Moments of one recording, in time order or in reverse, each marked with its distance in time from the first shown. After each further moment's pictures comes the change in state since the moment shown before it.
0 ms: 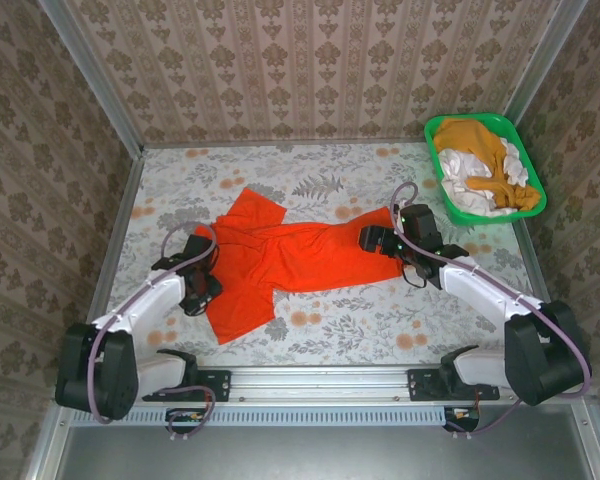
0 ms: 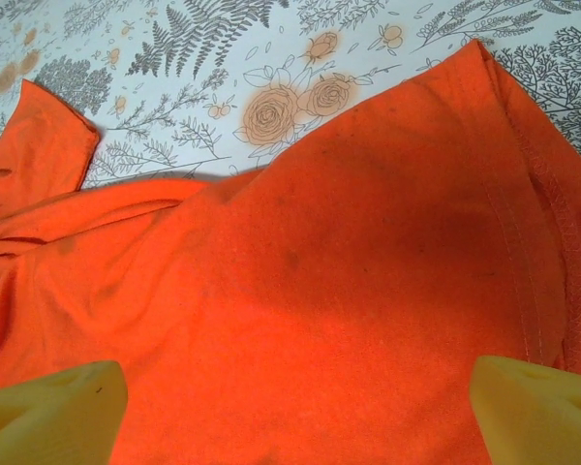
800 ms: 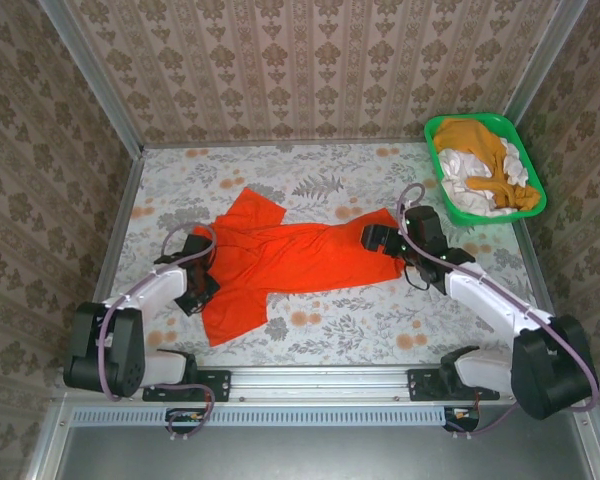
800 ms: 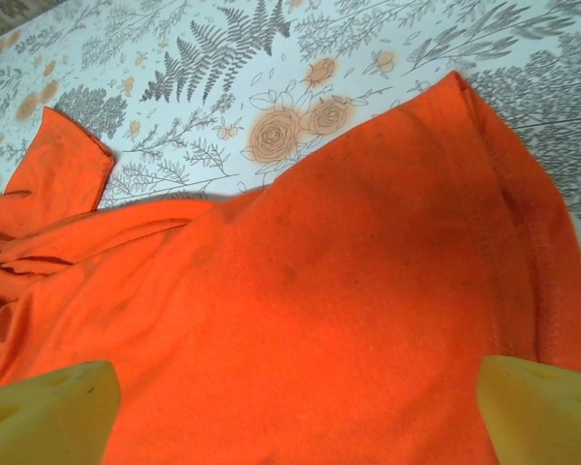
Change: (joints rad) left arm 0.047 0.080 -0.021 0.070 -0.013 0.053; right arm 0.000 -0.097 -0.024 -0.031 0.031 0.033
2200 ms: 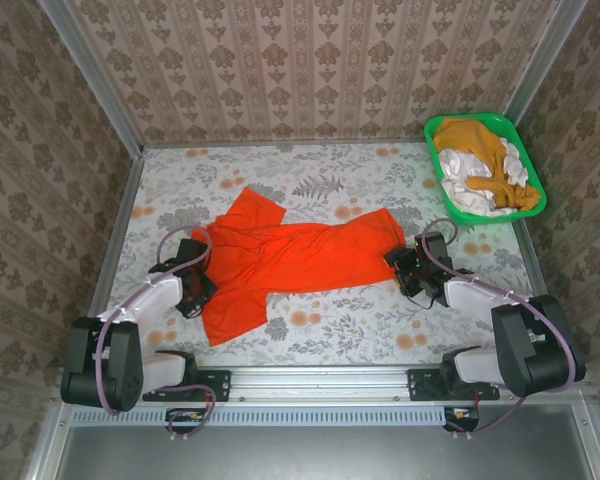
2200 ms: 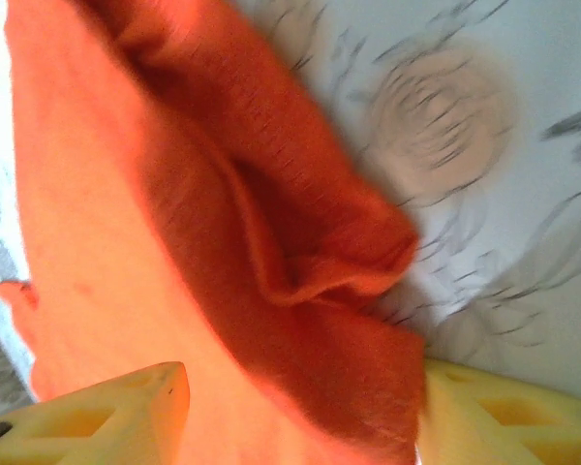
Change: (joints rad) left arm 0.033 -0.071 -0.051 0.046 0.034 0.016; right arm -0.108 0.125 -0.242 0.188 -0.172 0.765
